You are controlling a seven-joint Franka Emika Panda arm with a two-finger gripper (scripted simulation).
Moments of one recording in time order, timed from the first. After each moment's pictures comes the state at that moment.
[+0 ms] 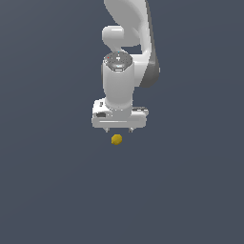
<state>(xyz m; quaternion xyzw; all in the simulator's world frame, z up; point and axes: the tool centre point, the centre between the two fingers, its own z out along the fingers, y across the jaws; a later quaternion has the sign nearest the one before) 0.009 -0.011 0.182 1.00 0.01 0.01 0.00</state>
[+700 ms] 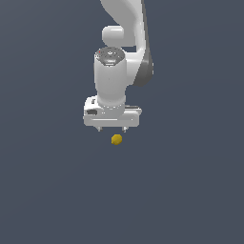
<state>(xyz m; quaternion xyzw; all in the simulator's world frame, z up) 0.014 -0.040 0.192 1.00 0.00 0.03 0.02</state>
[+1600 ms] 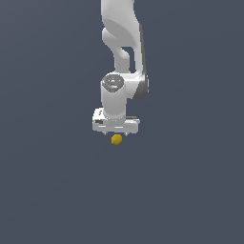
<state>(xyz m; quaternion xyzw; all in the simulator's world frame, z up) -0.025 -0.030 0.102 1.00 -0.03 0.01 0.00</state>
